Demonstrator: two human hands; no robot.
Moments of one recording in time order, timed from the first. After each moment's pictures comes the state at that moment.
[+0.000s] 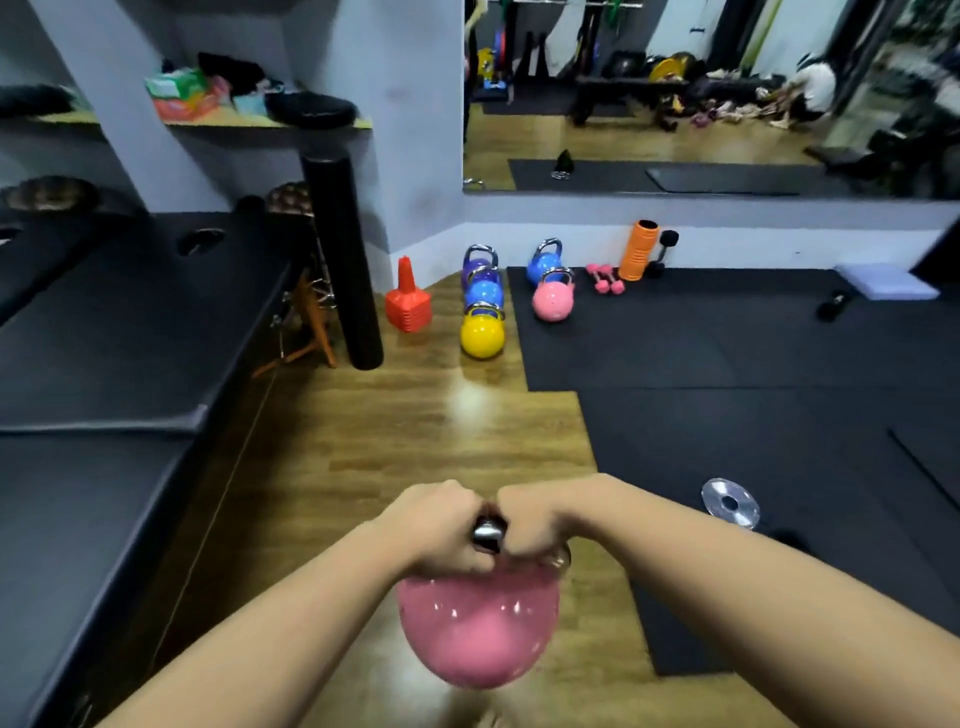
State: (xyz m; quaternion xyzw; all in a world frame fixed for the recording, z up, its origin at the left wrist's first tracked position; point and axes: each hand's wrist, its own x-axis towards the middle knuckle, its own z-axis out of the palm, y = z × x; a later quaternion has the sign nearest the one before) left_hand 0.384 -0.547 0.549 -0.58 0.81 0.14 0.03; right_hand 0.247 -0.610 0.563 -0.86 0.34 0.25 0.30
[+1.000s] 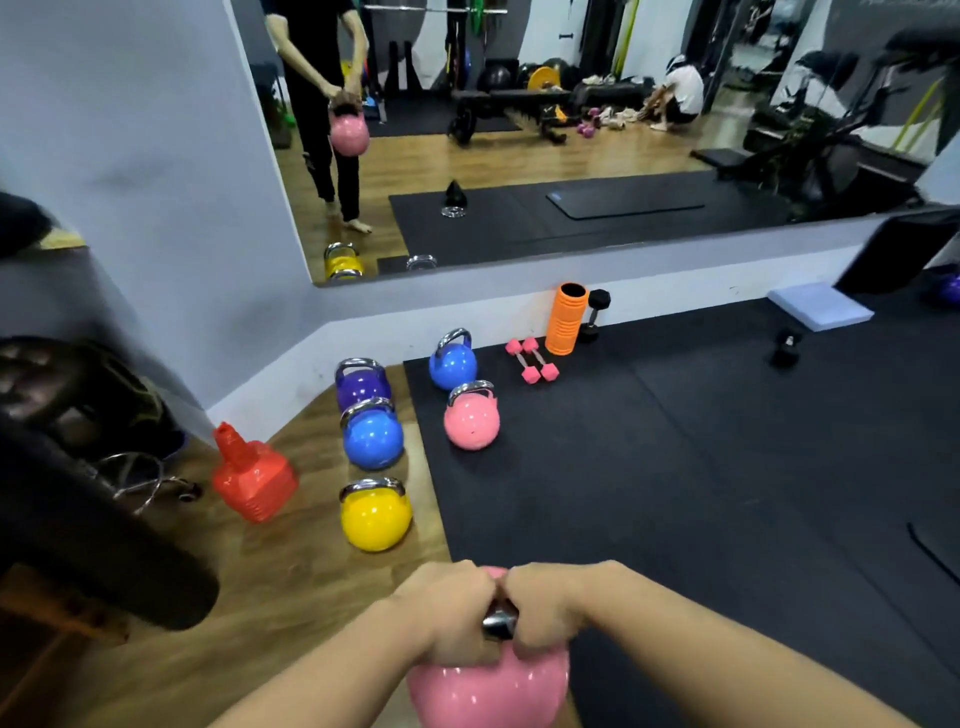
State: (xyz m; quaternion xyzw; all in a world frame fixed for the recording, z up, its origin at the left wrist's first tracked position) left_hand 0.365 -1.345 0.483 -0.45 0.86 0.20 0.10; right_hand 0.213 -1.367 0.502 -0.78 0.44 0.23 0.37
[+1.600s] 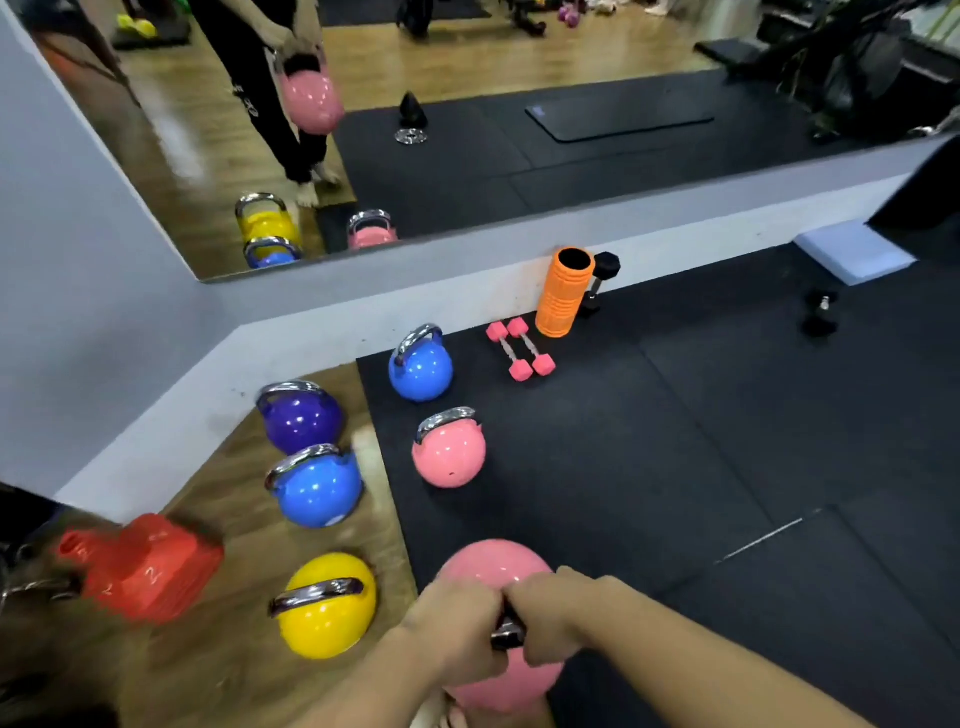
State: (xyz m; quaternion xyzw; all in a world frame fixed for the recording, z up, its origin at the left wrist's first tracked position) left_hand 0.343 -1.711 0.333 -0.45 0.83 0.29 0.14; right_hand 0.190 -1.726 0.357 -0.72 0.48 0.34 0.37
